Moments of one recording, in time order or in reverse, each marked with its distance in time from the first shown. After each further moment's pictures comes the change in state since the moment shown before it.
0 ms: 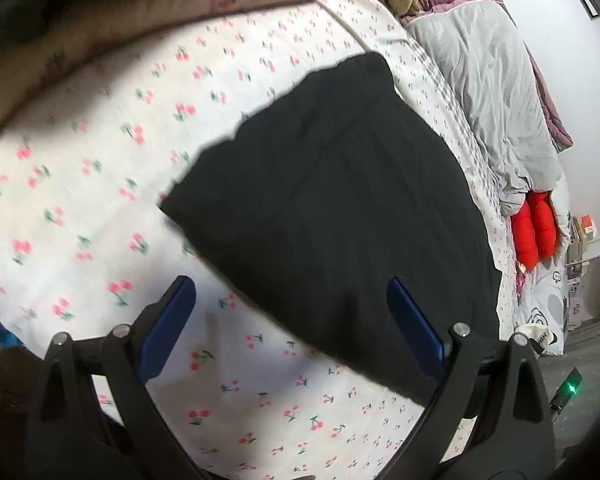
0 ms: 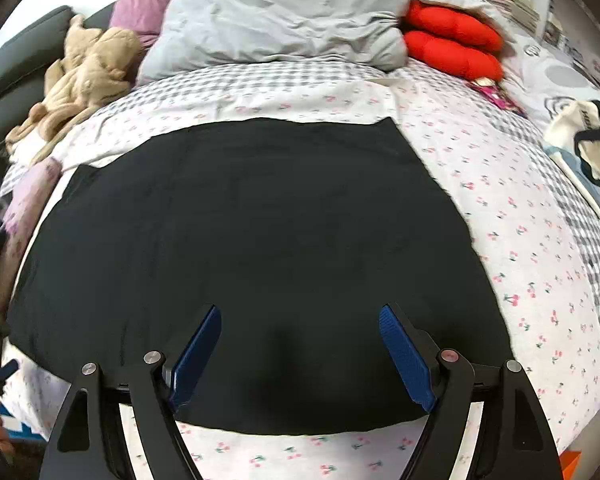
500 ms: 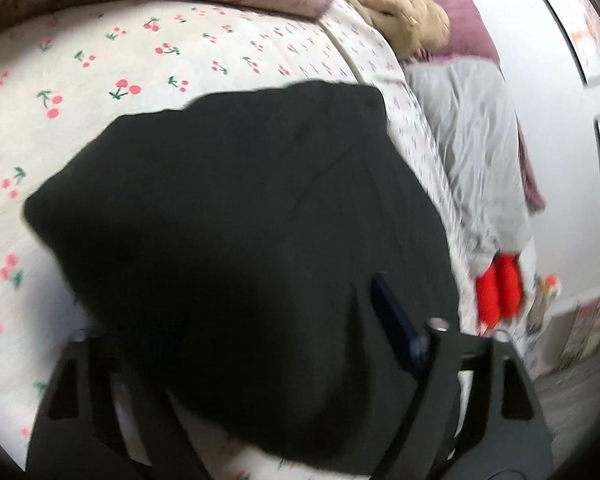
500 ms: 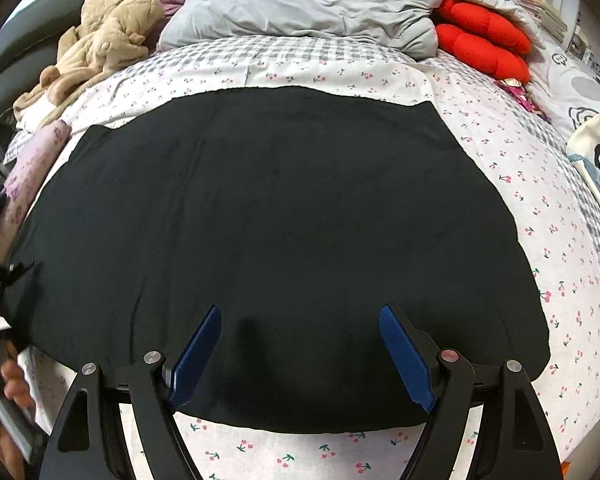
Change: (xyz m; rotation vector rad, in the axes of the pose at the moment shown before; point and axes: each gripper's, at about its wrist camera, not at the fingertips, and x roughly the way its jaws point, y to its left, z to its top) left arm 0.056 0.007 0.014 -0.181 -0.168 -0.189; right arm 0.029 0.031 -0.017 -0.071 0.062 0.001
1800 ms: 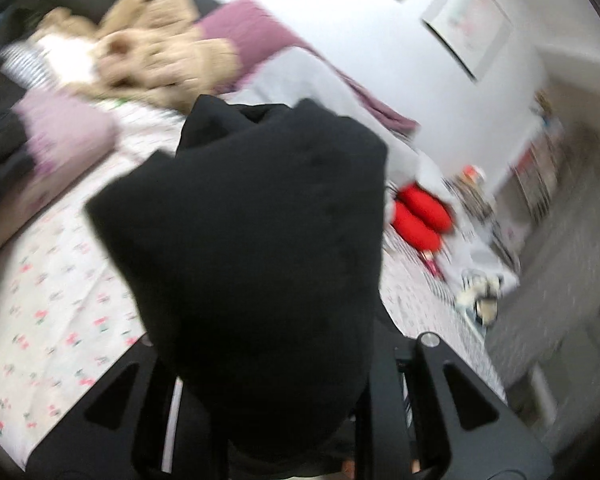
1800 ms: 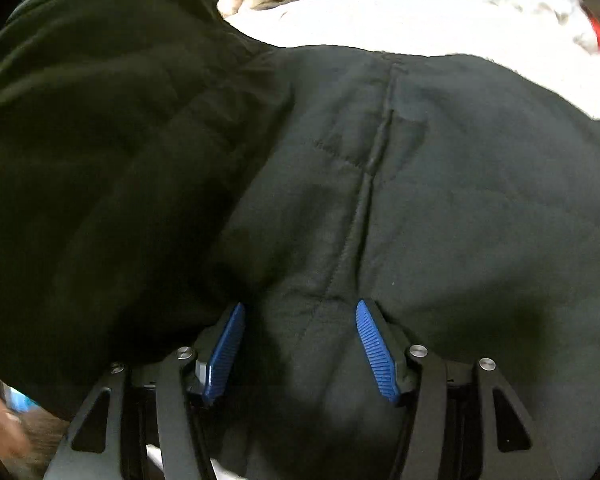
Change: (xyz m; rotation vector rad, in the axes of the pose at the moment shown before) left arm -0.109 -0.145 -0.016 0.699 -0.094 -0.322; right arm 0.050 0.152 0.011 -0.109 0.141 0.502
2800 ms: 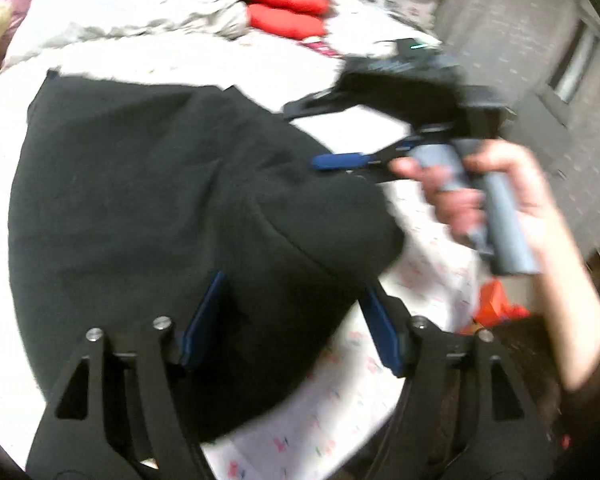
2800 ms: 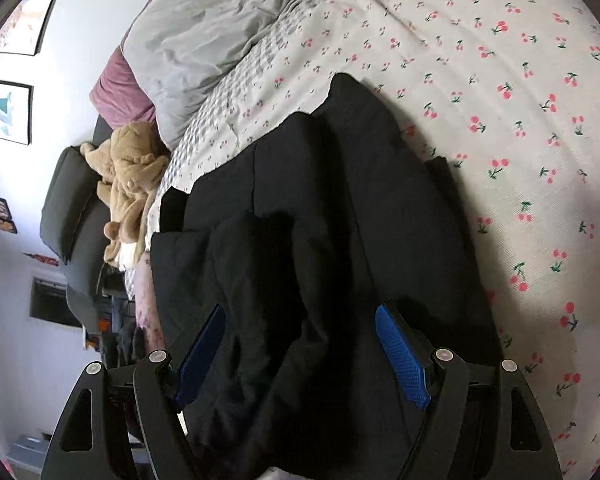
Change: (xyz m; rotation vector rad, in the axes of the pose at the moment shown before) left arm 0.059 -0.127 -0.113 0.500 0.605 -0.275; right arm -0.151 -0.226 -0.051 0.622 -0.214 0.167
